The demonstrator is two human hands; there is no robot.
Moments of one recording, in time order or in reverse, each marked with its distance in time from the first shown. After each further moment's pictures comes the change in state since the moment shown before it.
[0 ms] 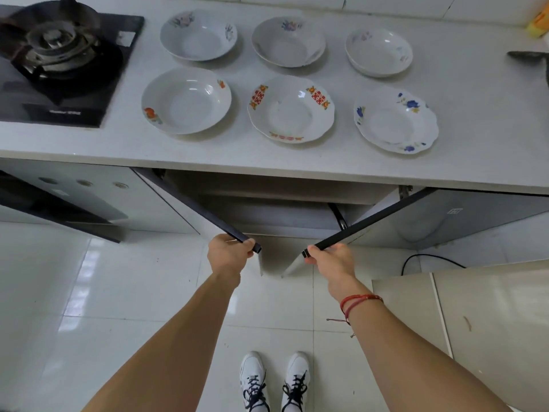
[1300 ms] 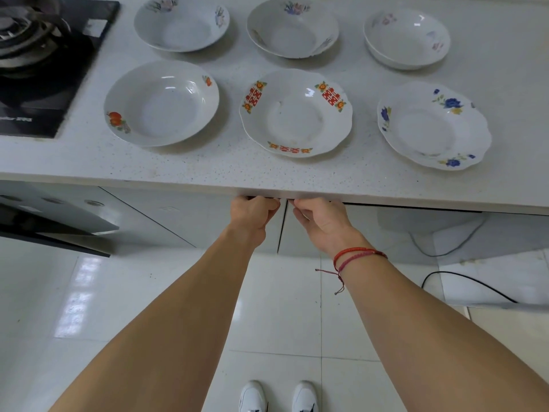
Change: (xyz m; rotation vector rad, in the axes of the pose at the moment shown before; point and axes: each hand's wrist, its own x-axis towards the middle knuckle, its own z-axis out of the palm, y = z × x) left_hand 0.090 0.097 0.096 -0.376 -0.234 0.032; right_hand 0.118 -0.102 0.071 0.486 -0.279 0.047
